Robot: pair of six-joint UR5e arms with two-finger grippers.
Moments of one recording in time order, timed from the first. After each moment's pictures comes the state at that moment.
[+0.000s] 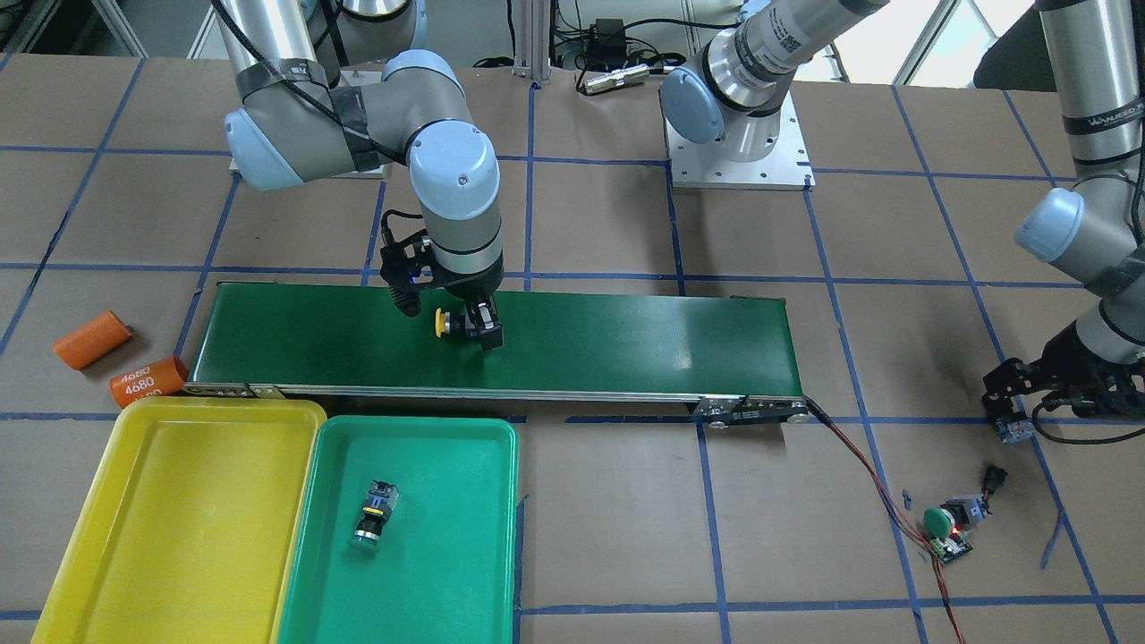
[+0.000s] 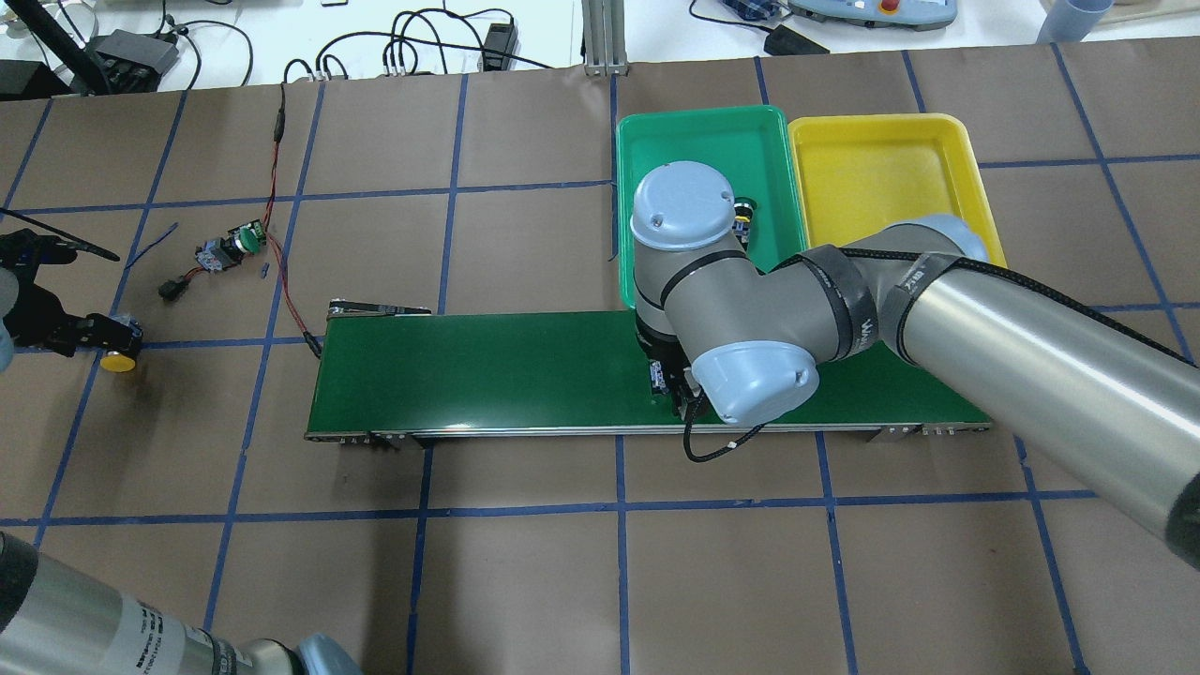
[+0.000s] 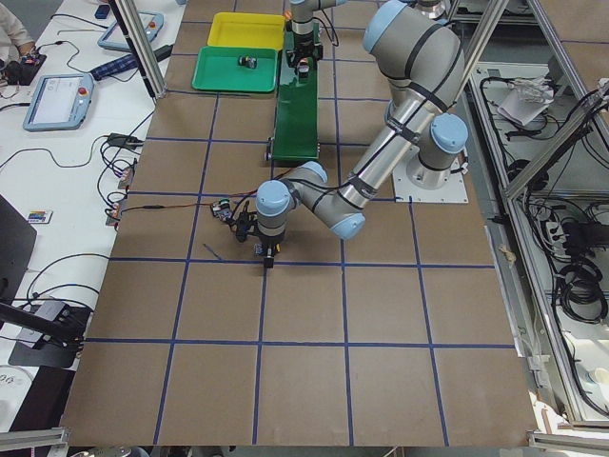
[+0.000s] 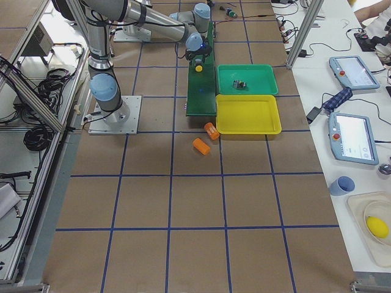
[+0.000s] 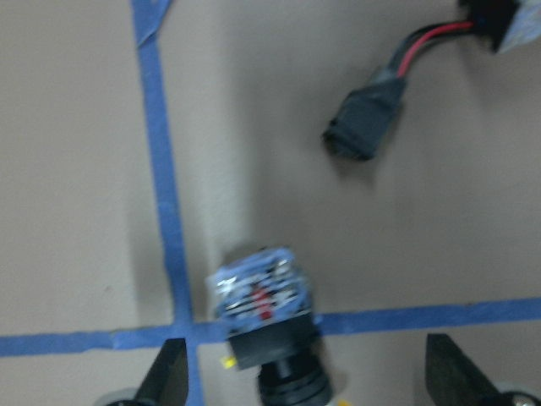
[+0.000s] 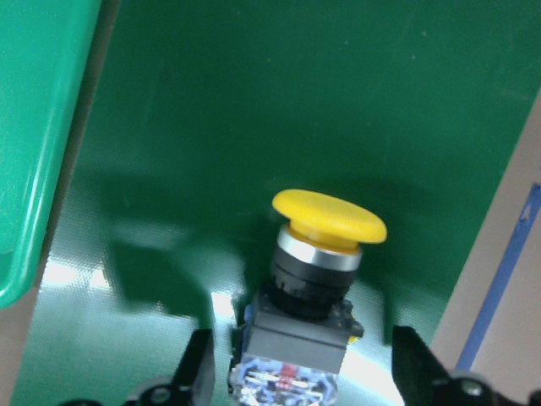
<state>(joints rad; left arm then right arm) -0.80 -2.08 -1.80 -0.77 1.53 0.82 1.92 -1.30 1.90 -2.11 -1.55 1.59</state>
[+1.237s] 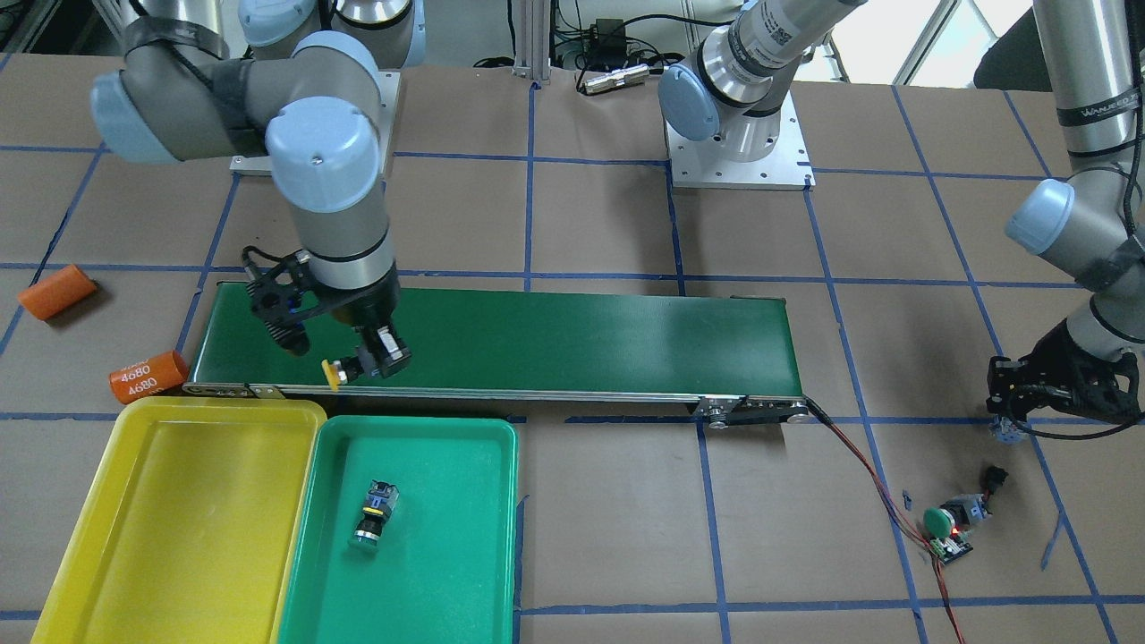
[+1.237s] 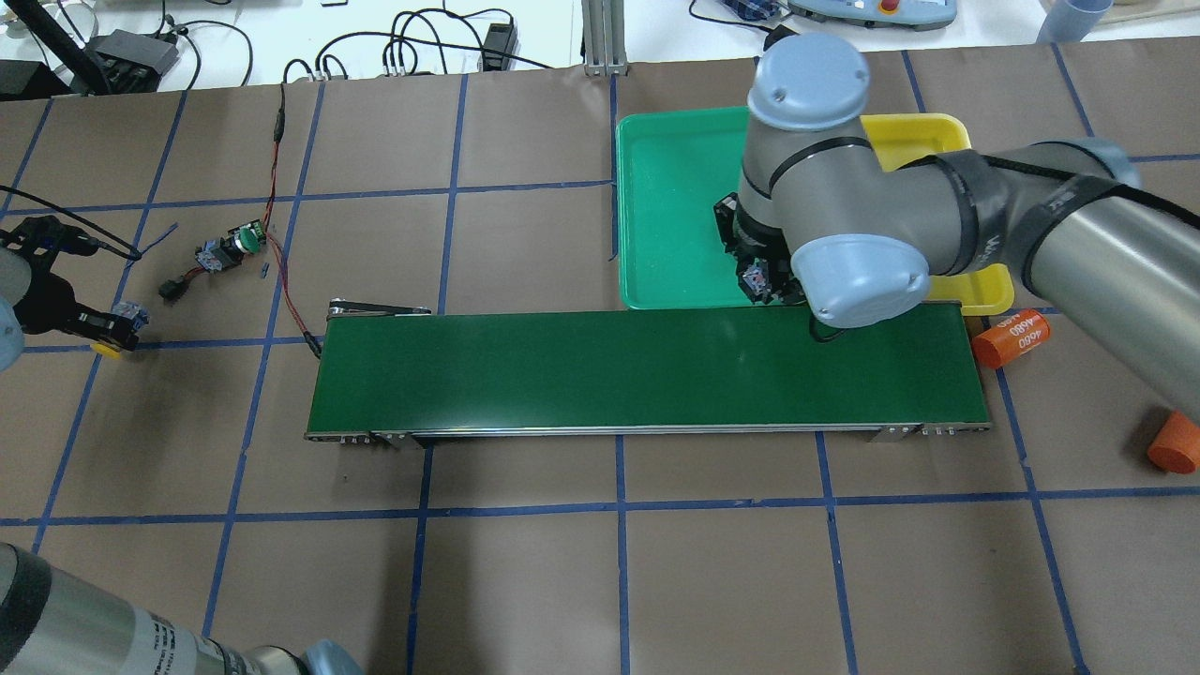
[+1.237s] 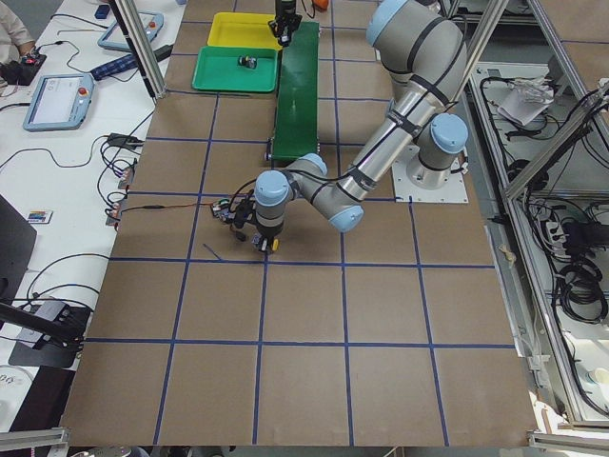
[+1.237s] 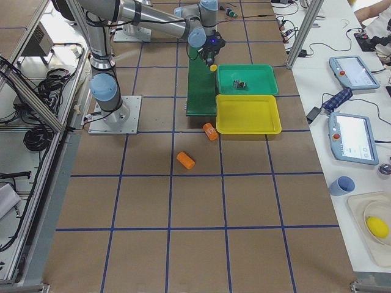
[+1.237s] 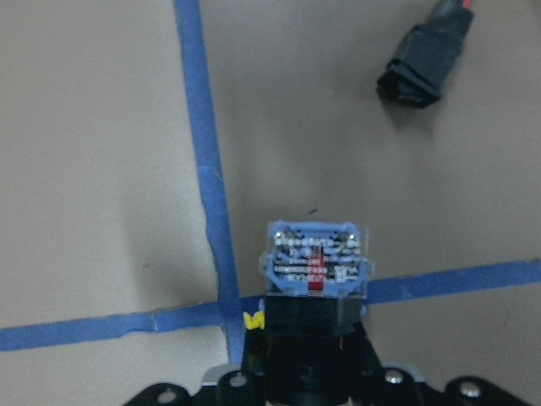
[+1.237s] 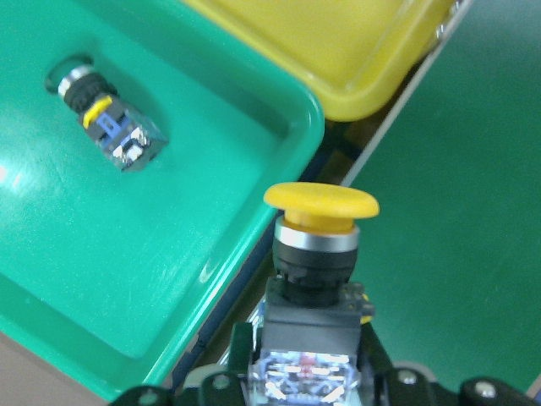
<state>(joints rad) -0.87 -2.00 -1.84 -0.80 1.52 0.99 1.68 -1.35 1.80 -2.09 -1.63 1.01</state>
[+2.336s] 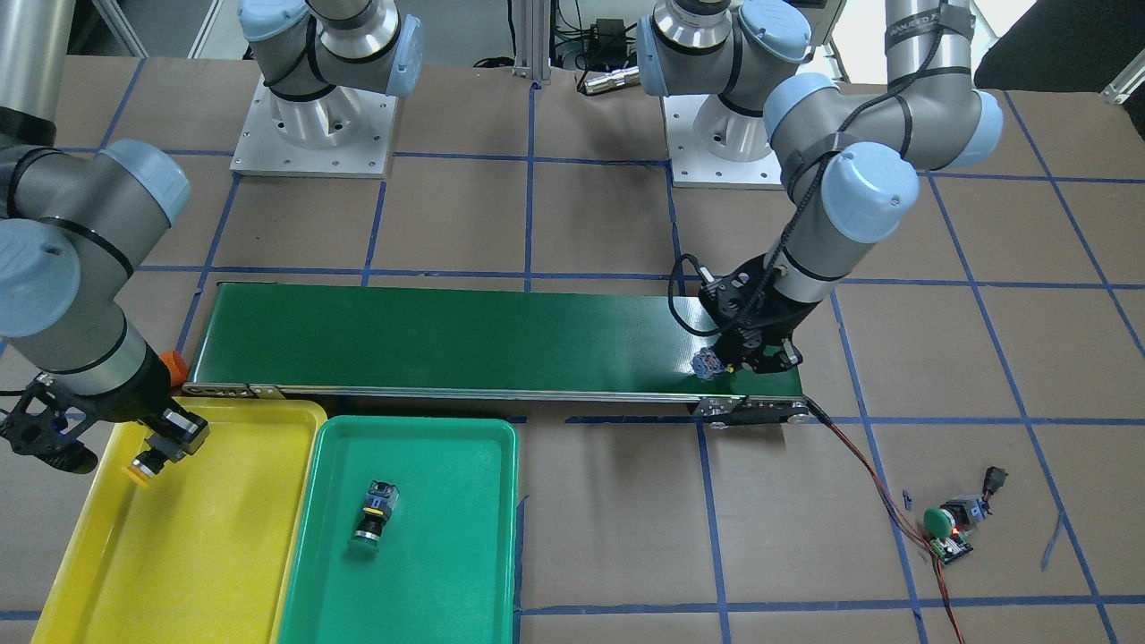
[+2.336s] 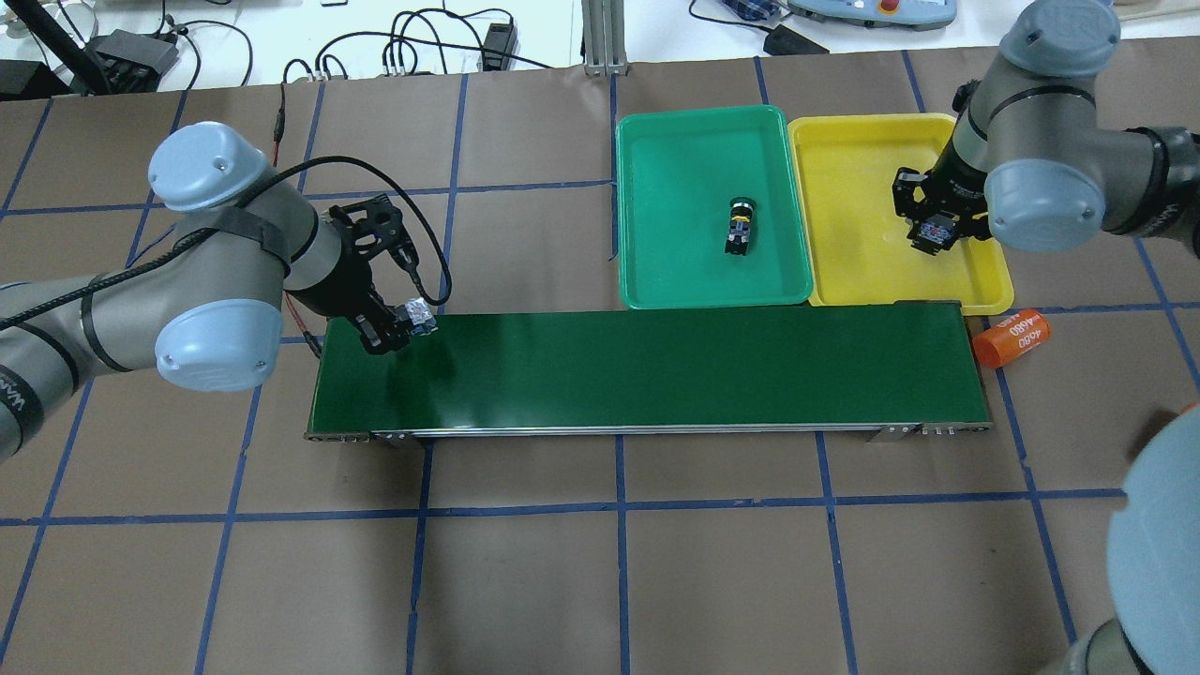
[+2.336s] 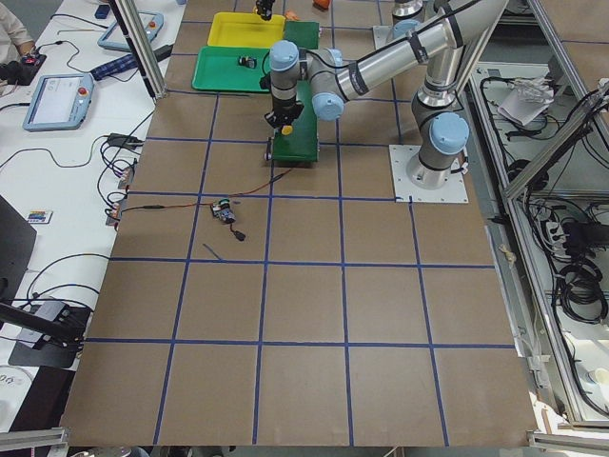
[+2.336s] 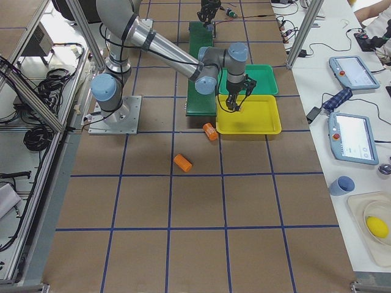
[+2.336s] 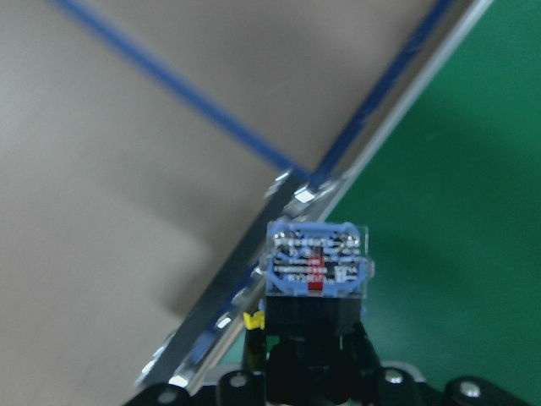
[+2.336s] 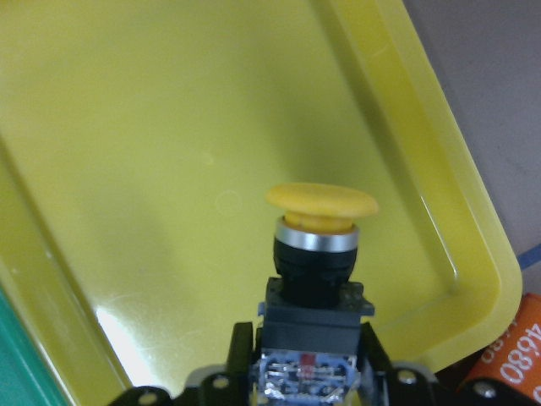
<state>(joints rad) -1.50 -1.70 -2.03 -0.98 1.45 1.16 1.34 -1.20 1.76 -2.21 -1.63 0.23</state>
